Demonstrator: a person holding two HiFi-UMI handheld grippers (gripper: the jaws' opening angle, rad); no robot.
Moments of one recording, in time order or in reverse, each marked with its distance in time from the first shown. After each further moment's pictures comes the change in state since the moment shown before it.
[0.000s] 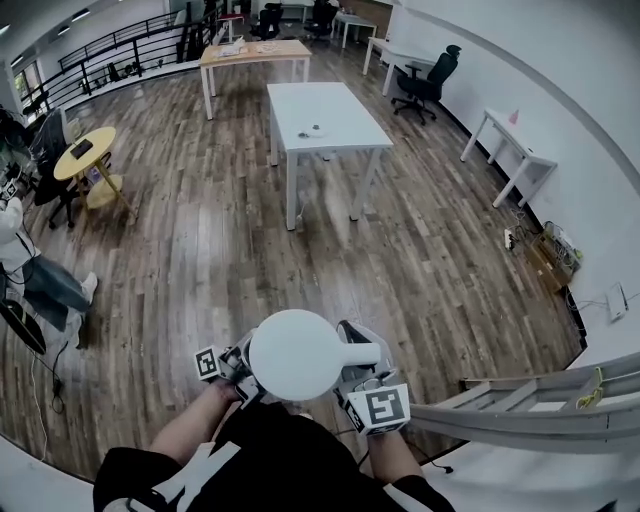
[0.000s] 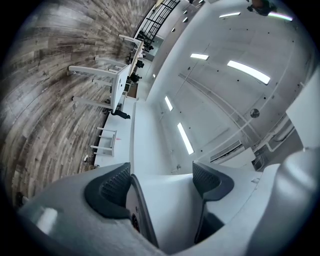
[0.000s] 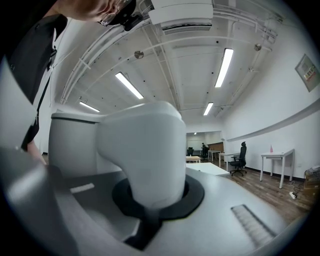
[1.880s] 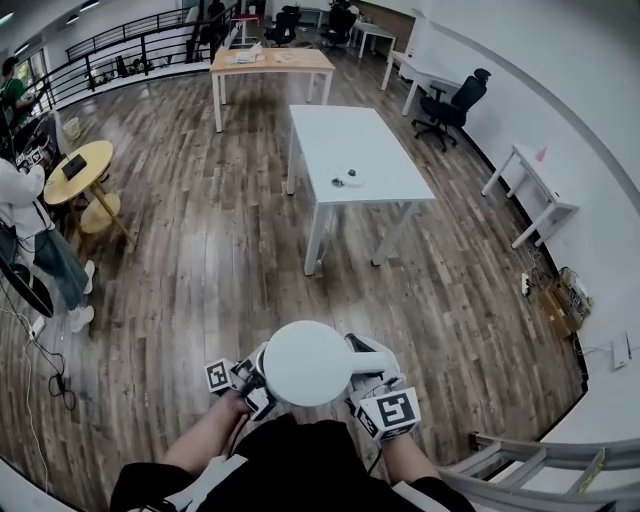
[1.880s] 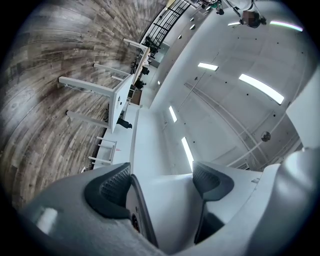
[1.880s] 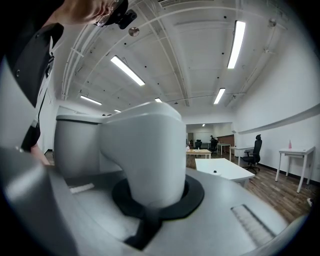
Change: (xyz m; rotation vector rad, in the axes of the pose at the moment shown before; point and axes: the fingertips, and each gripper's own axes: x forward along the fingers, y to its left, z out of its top) left arm 0.075 0.058 0.279 -0.057 -0.079 0.006; right arm 0.304 -0.034 -0.038 -0.003 0.106 0.100
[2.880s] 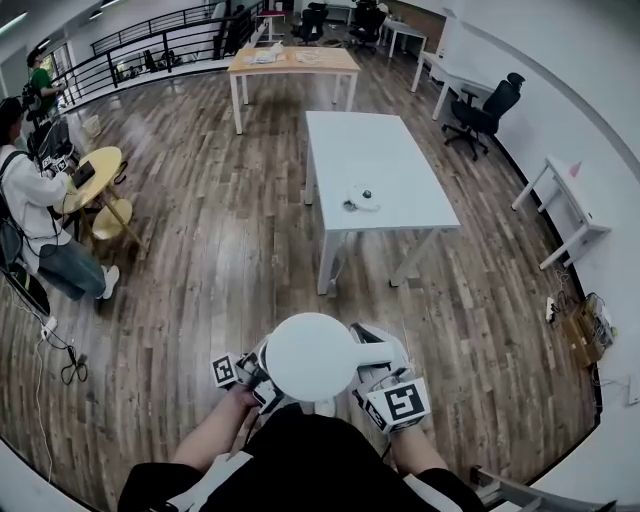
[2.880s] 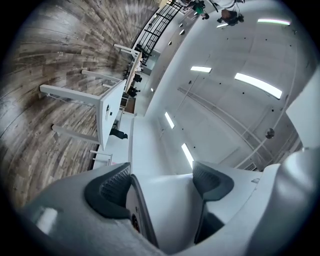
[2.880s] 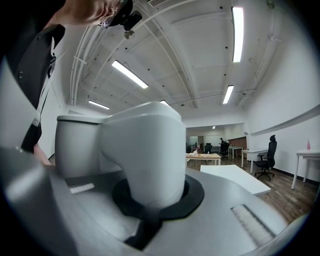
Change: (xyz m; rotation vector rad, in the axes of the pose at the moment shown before) left arm 0.123 0.035 0.093 0.096 -0.084 -0.042; right arm 0.119 -0.117 0.019 -0.022 -0.057 0.131
